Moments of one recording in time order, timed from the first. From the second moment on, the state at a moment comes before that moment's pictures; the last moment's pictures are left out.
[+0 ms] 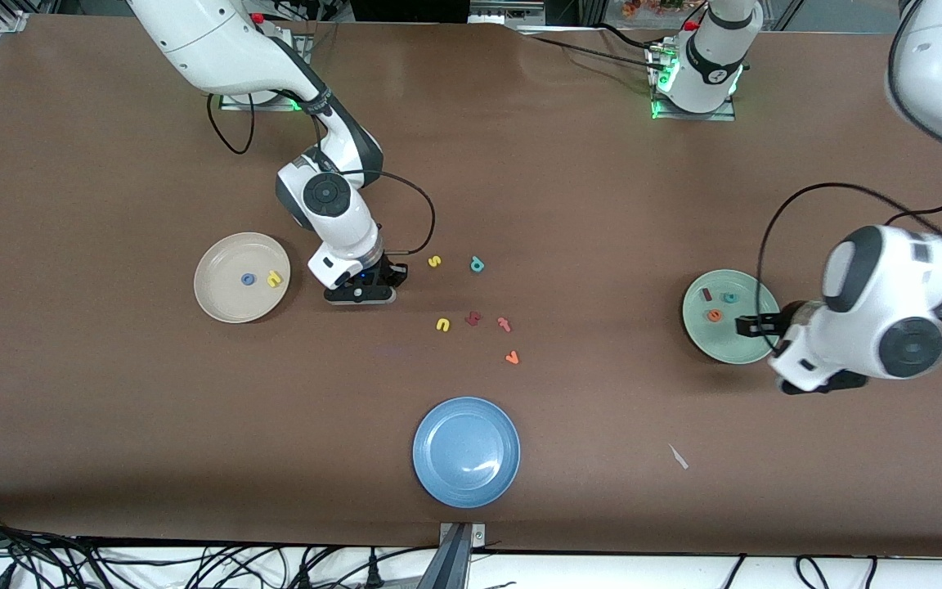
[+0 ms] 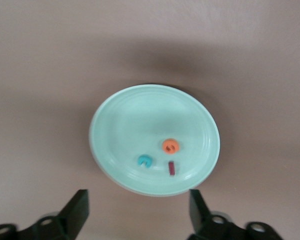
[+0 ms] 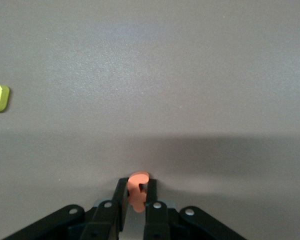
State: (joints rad) left arm 0.30 0.66 -0.45 -1.31 0.29 1.53 -0.32; right arm 0.36 0.58 0.21 -2.01 -0.25 2.68 0.72
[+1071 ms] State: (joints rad) left arm 0.31 0.45 -0.43 -1.14 0.29 1.35 -0.23; right arm 0.17 0.10 0.05 -2.37 -0.26 2.40 0.09
